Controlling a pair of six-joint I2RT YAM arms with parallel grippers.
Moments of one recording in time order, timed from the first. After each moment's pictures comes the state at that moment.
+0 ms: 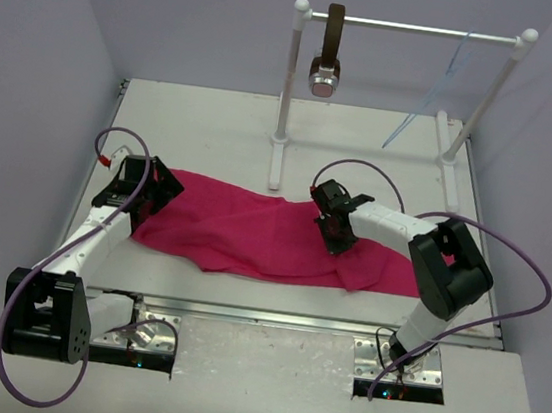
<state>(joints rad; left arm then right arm) 0.02 1.12 0.63 -0.33 -0.21 -0.80 0.60 1.72 0.95 -0.56 0.20 0.16</state>
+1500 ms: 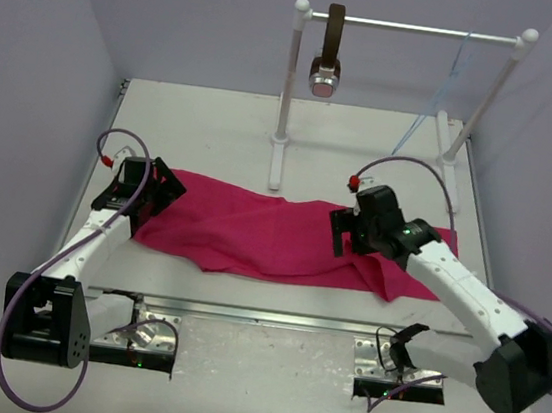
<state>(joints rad) 0.02 1.09 0.61 -0.31 -0.16 -0.78 0.54 1.12 0.83 -0.62 0.09 0.22</state>
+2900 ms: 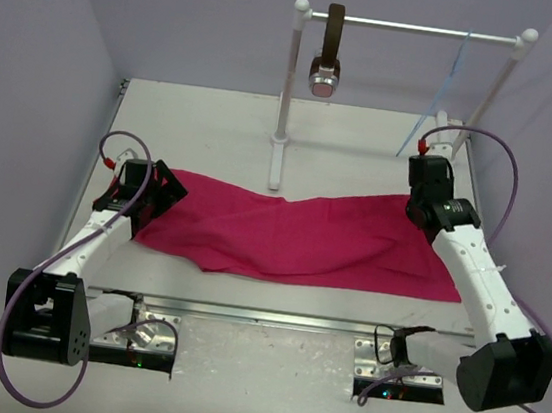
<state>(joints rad) 0.02 1.11 0.59 -0.28 -0.14 -0.78 0.21 1.19 1.01 -0.67 0.70 -0.01</state>
